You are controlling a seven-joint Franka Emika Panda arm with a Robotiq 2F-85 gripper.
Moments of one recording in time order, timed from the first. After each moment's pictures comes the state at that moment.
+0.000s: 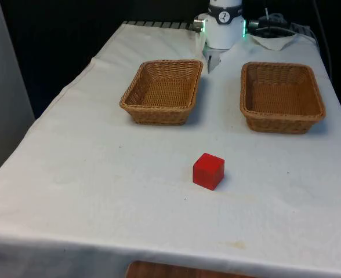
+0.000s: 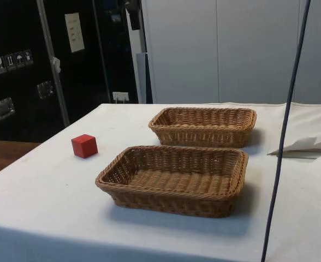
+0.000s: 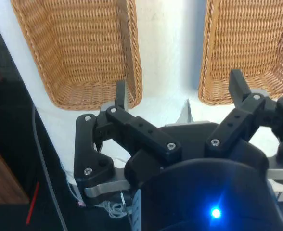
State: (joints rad) arm 0.35 0.06 -0.36 -1.86 0.05 1.85 -0.05
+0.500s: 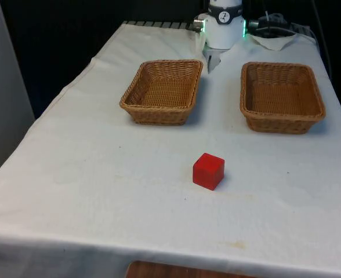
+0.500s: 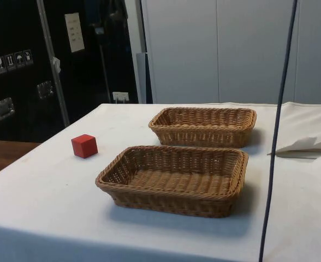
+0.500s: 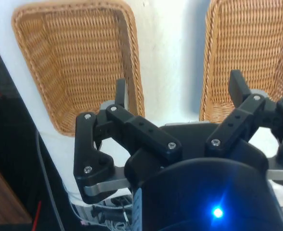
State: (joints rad) arm 0.35 0.19 -0.36 -1.75 0.08 1.89 -0.03
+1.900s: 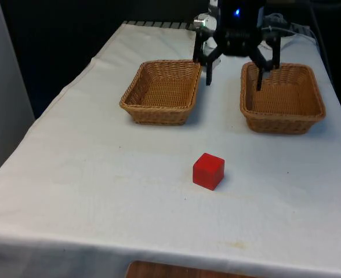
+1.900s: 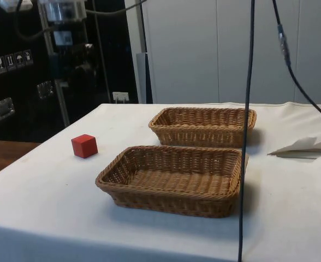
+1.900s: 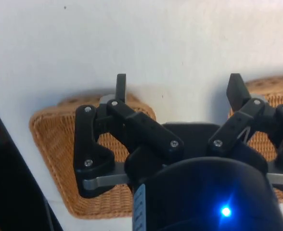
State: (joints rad) arm 0.34 0.54 -0.35 -1.54 0.18 2.08 0.06
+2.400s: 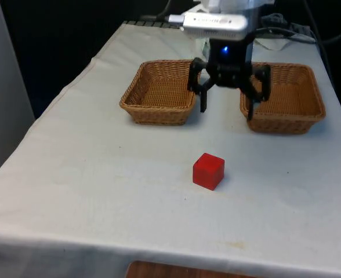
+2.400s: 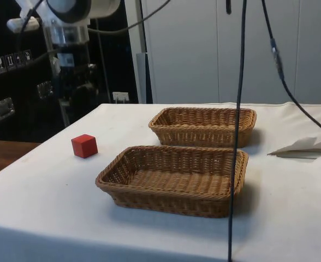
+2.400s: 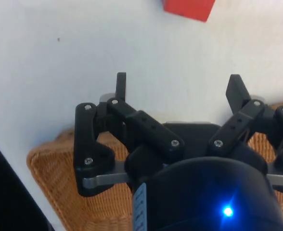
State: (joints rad) arm 0.32 0.64 -0.35 -1.54 0.24 2.17 0.09
